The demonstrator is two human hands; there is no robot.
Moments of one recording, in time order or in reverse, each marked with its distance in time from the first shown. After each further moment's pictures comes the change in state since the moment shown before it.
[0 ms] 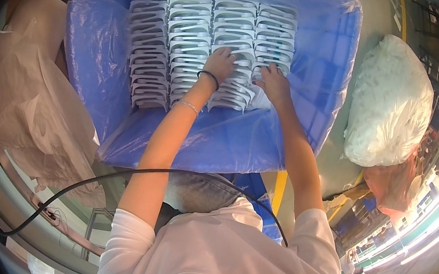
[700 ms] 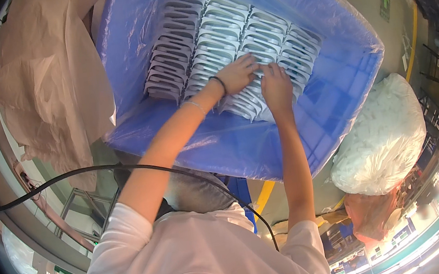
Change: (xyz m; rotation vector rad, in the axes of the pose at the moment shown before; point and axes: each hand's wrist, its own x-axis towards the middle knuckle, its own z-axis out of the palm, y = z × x) left_hand -0.026 -0.012 -0.029 -0.236 0.195 0.070; right_hand 0.024 -0.073 -0.038 -0.045 0.291 -0.242
